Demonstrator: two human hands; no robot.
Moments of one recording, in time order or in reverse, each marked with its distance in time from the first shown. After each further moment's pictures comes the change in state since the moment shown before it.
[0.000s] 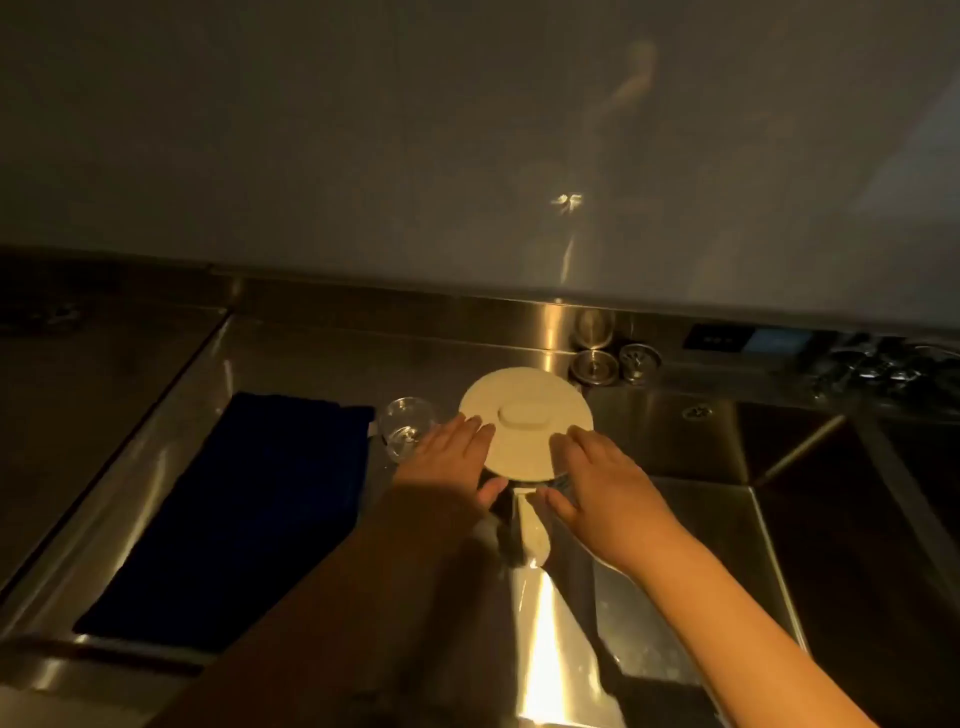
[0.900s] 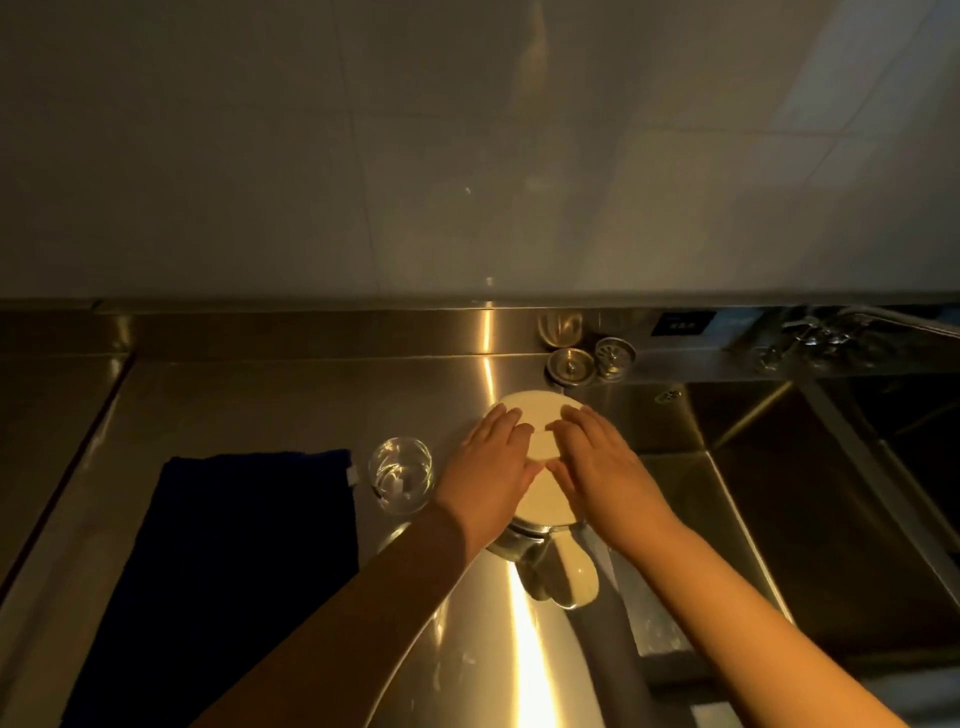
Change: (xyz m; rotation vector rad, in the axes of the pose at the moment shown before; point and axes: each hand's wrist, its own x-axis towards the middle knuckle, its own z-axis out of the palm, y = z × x) left_hand 0.084 -0.032 0.024 -0.125 -0.124 0.255; right_hand 0.063 -0.013 0.023 0.003 0.266 0.104
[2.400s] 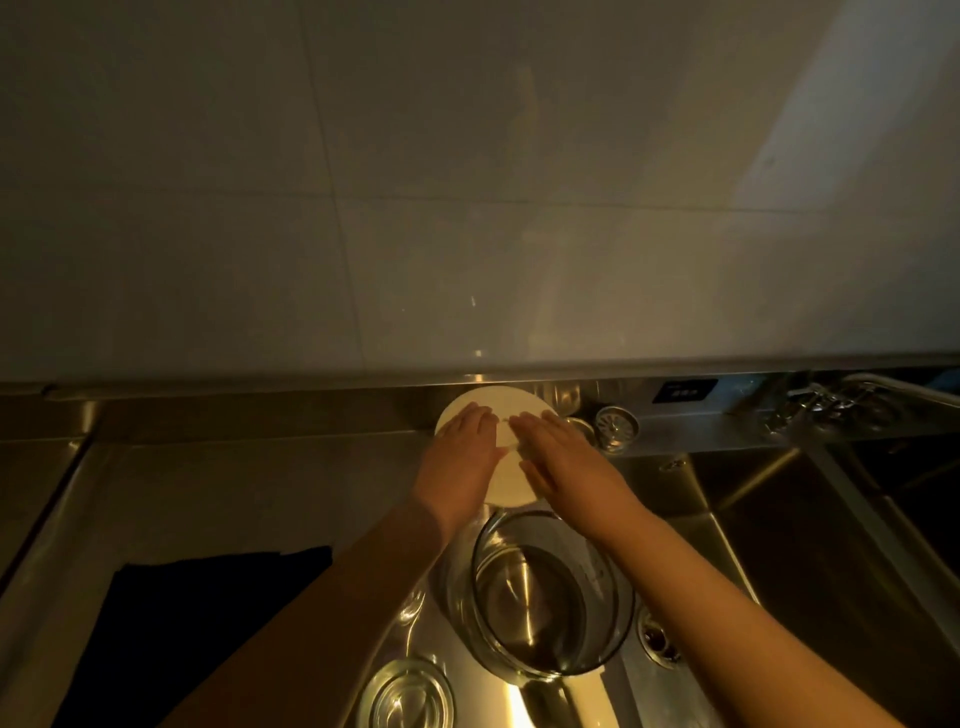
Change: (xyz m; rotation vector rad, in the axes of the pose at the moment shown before) left_hand 0.101 -0.059 -0.034 -0.035 0.090 -0.065; right_hand 0.118 0.019 -0.005 0.144 0.011 -0.090
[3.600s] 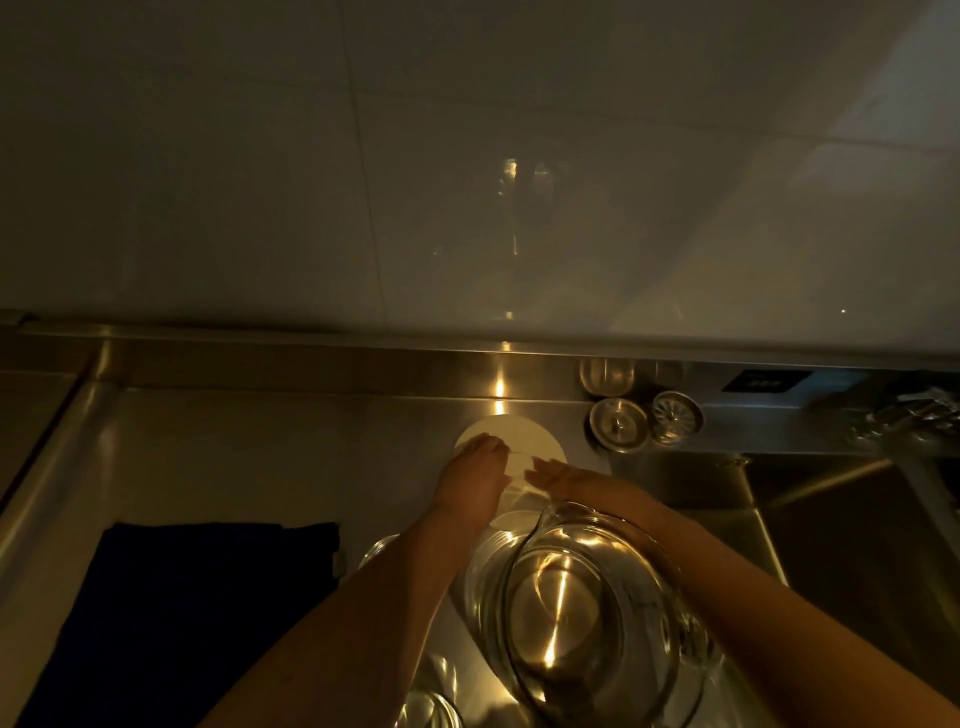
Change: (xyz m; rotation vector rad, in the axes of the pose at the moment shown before) left_hand 0.034 -0.058 0.117 -0.088 -0.168 -0.135; right_hand 0.042 0.069 0.084 -0.031 -0.817 0.019
